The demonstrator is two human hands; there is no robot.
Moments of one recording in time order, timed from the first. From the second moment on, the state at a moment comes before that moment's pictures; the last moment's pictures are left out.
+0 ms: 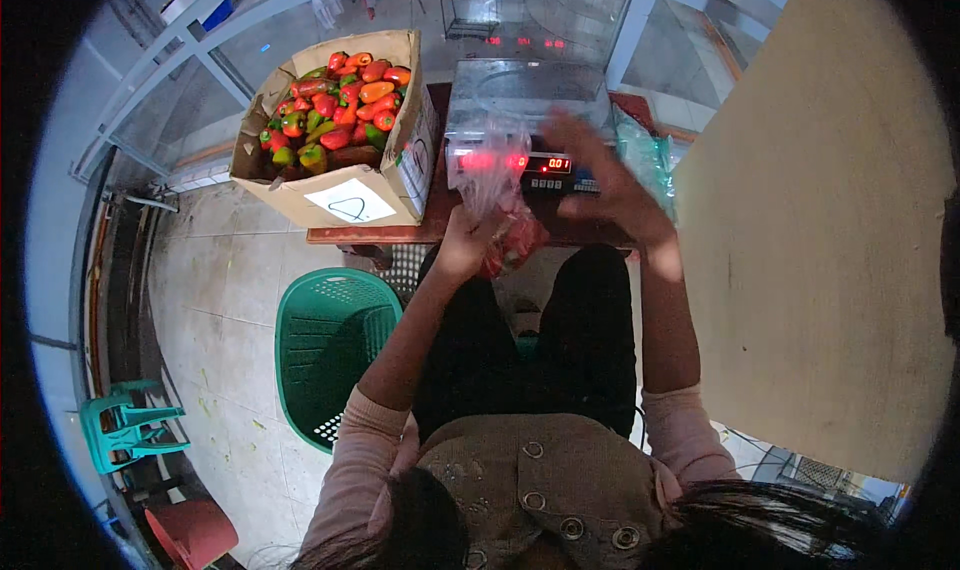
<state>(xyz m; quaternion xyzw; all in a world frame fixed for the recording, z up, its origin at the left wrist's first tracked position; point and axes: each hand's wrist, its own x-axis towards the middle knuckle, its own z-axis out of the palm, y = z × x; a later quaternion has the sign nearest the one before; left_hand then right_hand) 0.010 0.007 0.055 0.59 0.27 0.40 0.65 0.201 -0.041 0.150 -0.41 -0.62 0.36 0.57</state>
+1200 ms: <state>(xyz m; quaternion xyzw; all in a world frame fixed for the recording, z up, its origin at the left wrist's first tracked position) -0.013 -0.020 0.023 0.67 0.23 0.12 0.70 0.179 -0.029 0.040 -0.44 -0.83 -0.01 0.35</state>
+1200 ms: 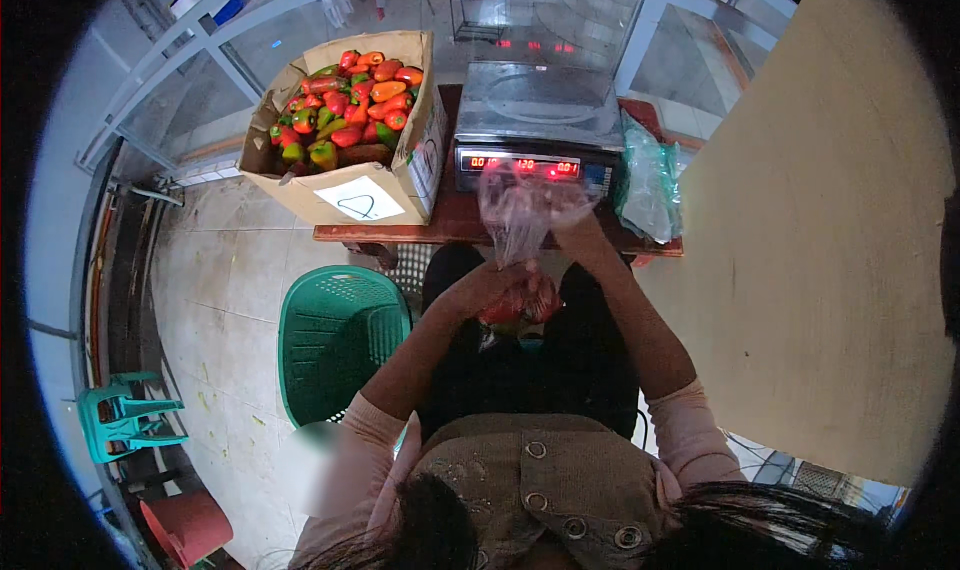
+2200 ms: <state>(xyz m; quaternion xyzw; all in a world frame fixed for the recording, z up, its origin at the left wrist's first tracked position) -0.007 0.048 0.008 0.90 0.19 0.20 0.33 0.276 -0.074 0.151 -0.68 -0.62 -0.07 0.40</state>
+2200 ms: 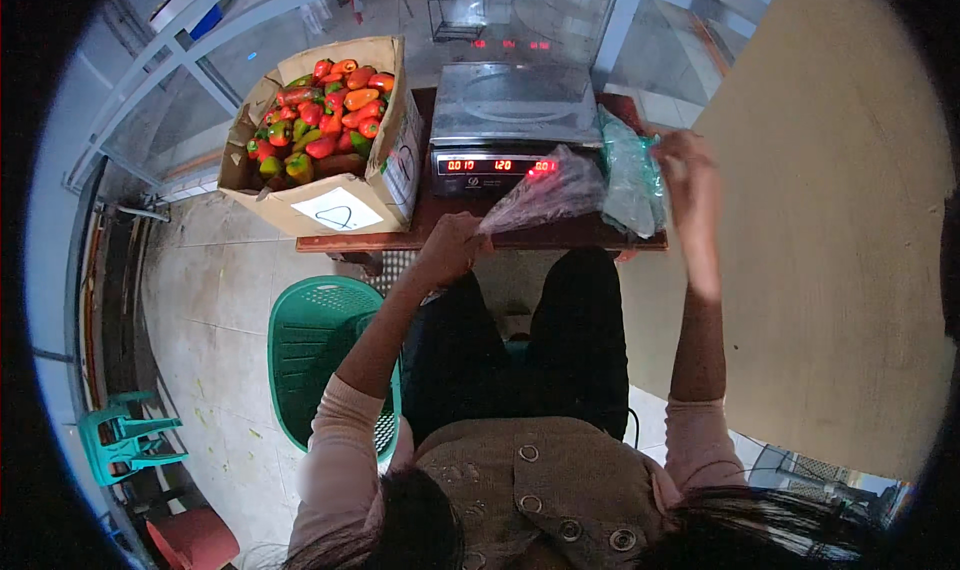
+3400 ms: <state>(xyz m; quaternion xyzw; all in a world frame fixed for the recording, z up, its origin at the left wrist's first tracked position) 0.026 0.001 0.102 0.90 0.14 0.28 0.32 0.243 -0.130 0.118 -0.62 -0.67 0.07 0.40</state>
